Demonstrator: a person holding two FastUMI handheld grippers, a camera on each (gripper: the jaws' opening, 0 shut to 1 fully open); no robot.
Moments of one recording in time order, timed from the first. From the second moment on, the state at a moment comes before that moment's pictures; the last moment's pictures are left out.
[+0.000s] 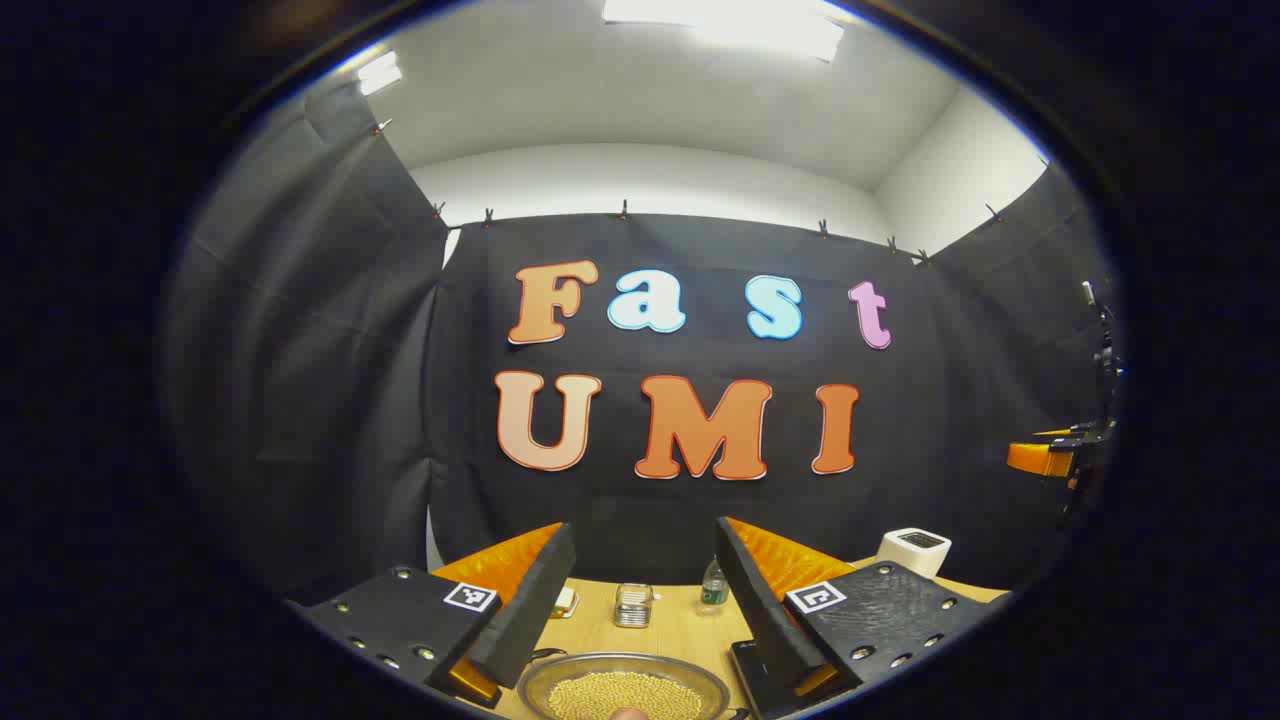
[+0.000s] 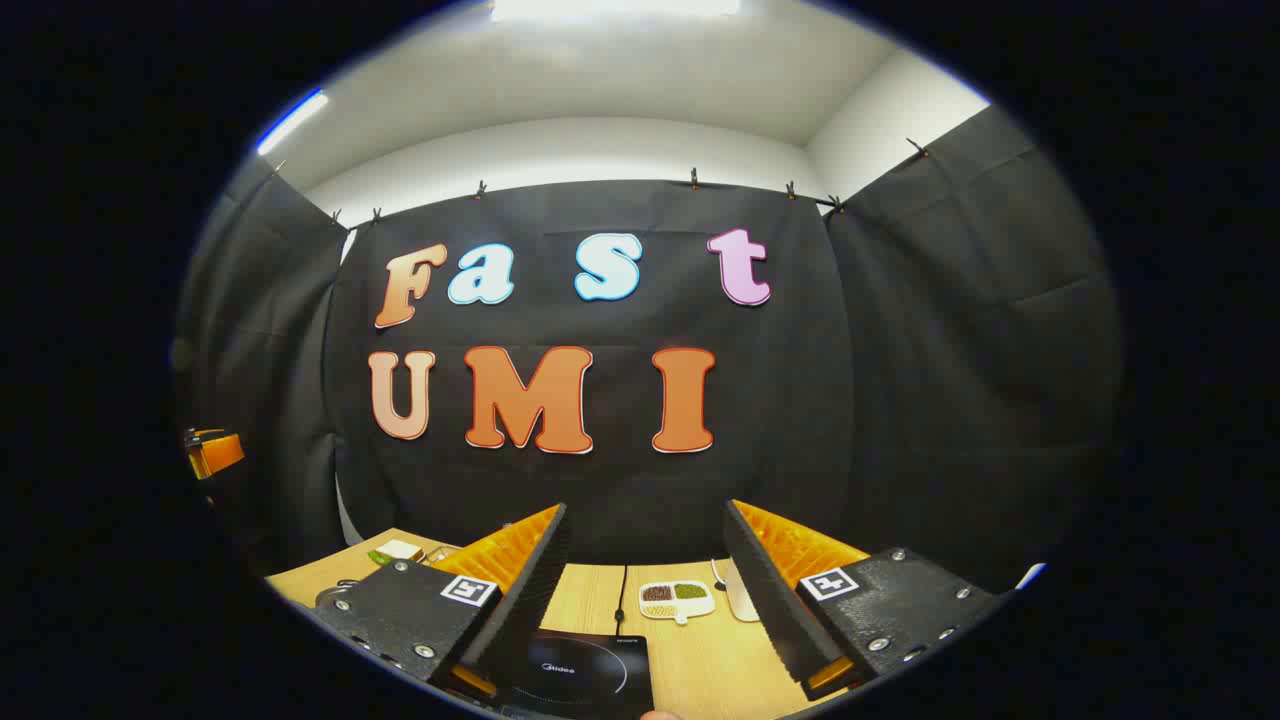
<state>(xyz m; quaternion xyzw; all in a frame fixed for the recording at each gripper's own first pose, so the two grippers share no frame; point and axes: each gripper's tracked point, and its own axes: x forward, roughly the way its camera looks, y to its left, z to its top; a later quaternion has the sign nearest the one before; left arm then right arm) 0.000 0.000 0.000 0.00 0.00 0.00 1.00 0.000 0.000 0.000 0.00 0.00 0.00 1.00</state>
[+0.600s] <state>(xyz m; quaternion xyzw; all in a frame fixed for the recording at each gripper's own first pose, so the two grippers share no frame) -0.004 -0.021 0.001 0.01 0.01 -0.02 1.00 -0.029 -0.021 0.007 -0.01 -0.01 -0.01 1.00</state>
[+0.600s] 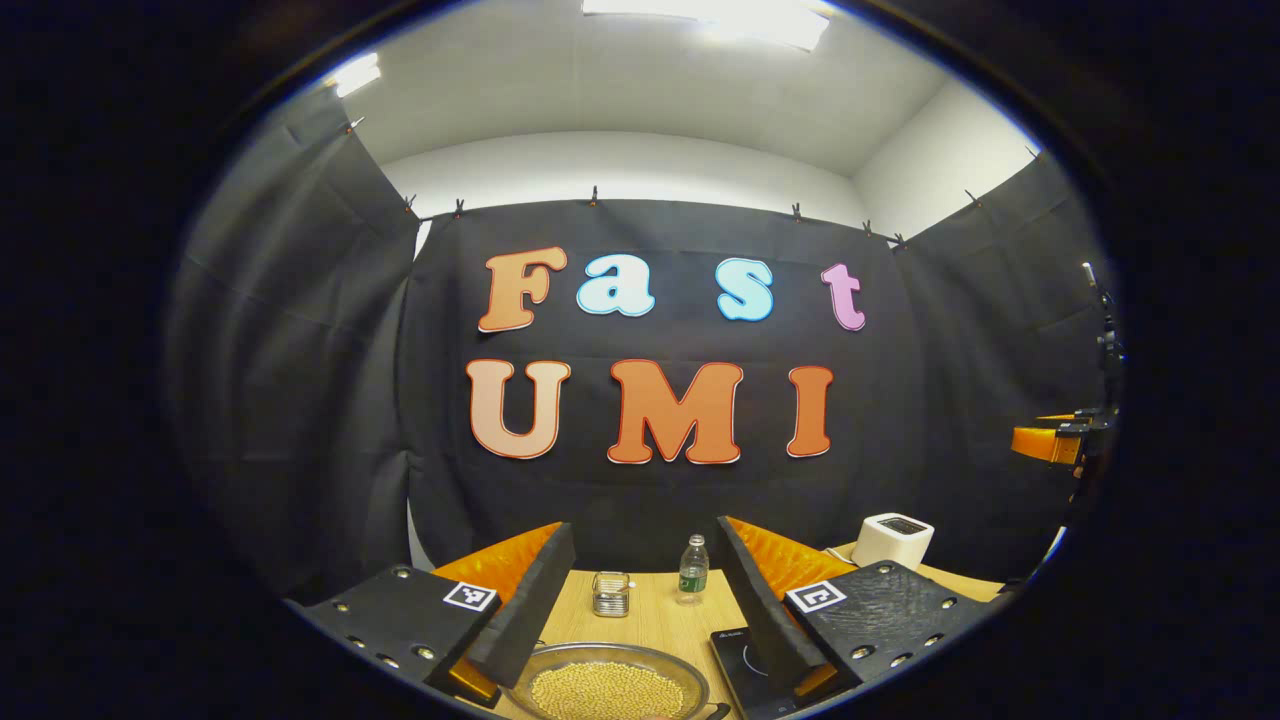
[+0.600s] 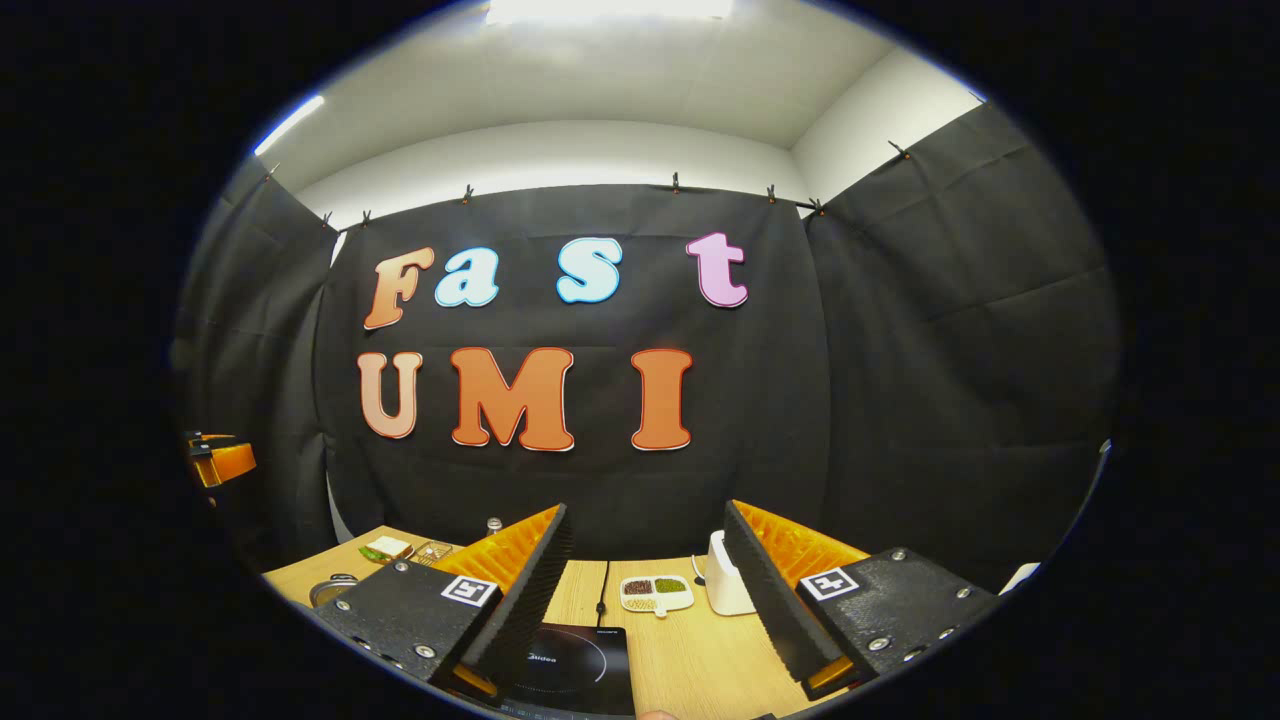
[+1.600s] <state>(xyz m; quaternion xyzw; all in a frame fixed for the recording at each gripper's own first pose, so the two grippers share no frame) -0.009 -0.033 -0.032 0.00 0.05 -0.07 1.00 -0.024 -0.016 -0.007 -0.01 0.01 -0.01 1.00</state>
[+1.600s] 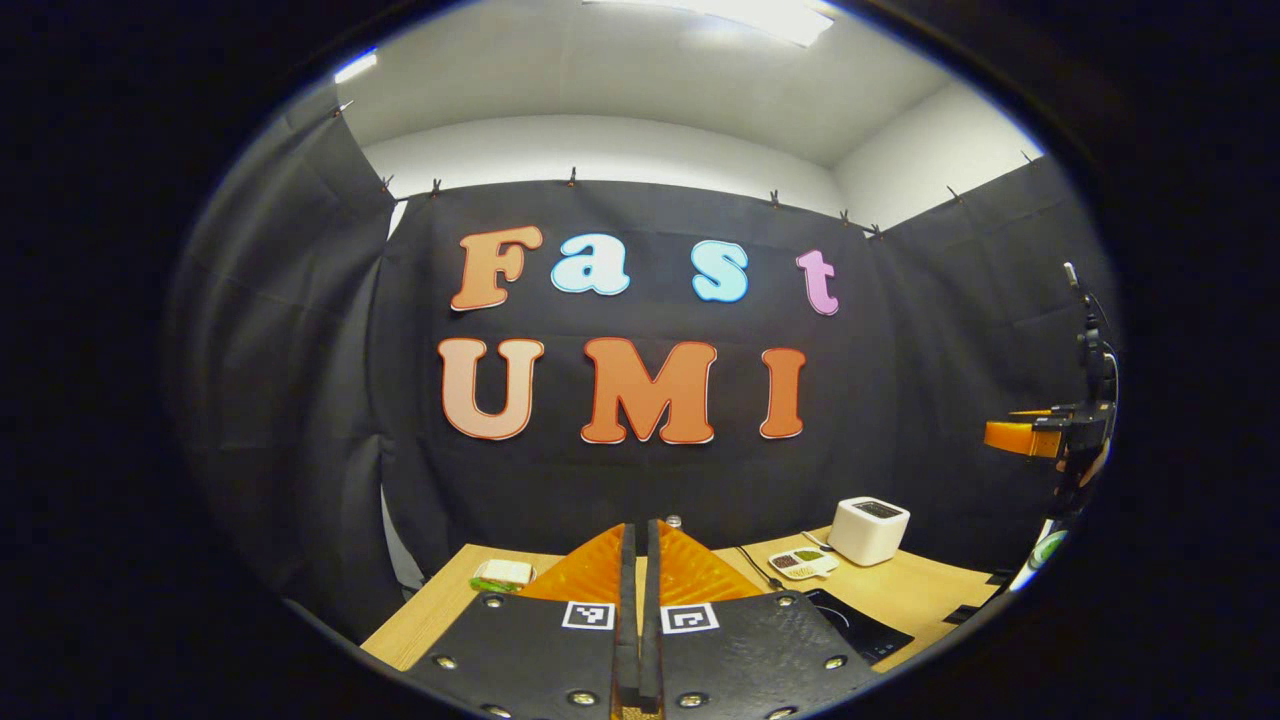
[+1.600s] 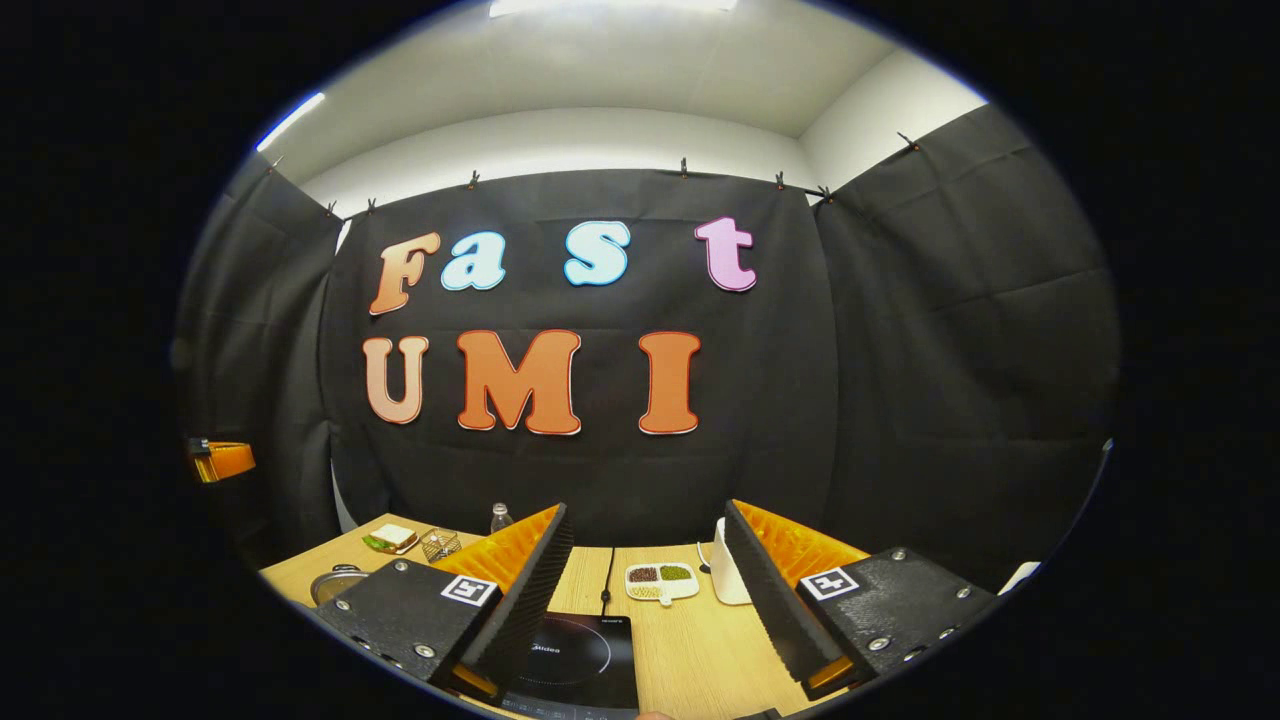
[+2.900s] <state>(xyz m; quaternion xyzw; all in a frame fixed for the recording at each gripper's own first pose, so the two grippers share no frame) -0.128 -0.053 -0.266 -0.04 0.32 -0.13 0.94 -0.011 -0.018 -0.042 -0.01 0.04 -0.01 1.00</state>
